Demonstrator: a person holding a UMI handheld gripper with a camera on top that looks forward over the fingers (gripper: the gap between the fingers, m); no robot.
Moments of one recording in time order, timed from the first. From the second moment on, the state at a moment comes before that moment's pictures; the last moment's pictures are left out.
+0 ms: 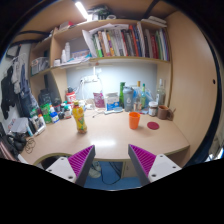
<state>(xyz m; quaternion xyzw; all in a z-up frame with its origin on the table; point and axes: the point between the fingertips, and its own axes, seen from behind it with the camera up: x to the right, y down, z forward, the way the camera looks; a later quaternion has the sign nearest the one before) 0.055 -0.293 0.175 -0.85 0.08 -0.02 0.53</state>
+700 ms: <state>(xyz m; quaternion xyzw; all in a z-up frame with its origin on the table) -0.112 0.038 0.074 -0.80 -0.06 0.05 0.59</state>
